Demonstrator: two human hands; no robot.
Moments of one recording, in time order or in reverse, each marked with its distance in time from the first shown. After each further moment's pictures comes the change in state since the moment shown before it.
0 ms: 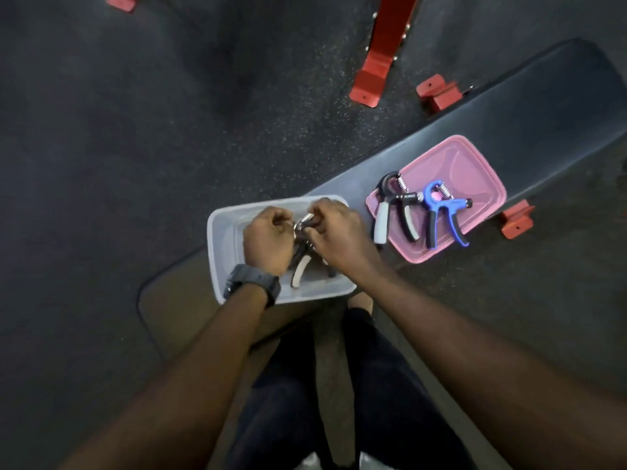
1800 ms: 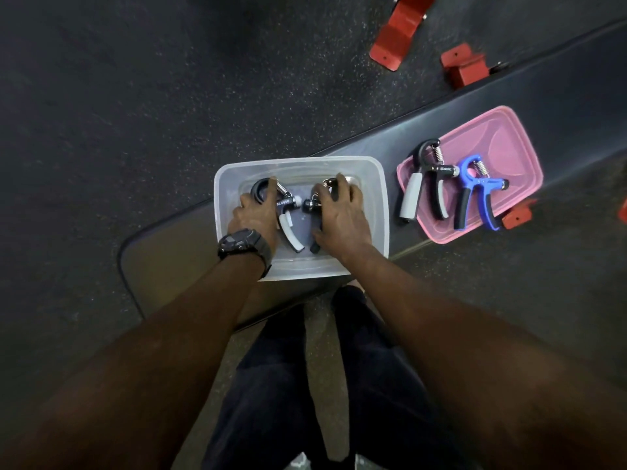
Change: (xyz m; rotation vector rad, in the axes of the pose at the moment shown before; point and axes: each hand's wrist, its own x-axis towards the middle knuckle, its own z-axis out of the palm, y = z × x) left_hand 0.037 -0.099 -0.012 0.818 -0.356 0.064; right_hand 0.009 0.028 0.101 -0.441 -0.197 0.132
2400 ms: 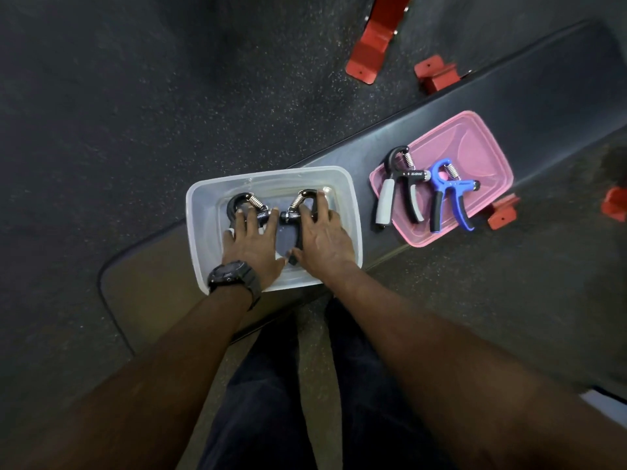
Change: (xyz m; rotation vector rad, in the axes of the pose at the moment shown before) left_hand -0.012 0.018 0.032 0.095 -0.017 0.137; right_hand -0.021 0.009 -0.003 -0.026 -0.042 -0.039
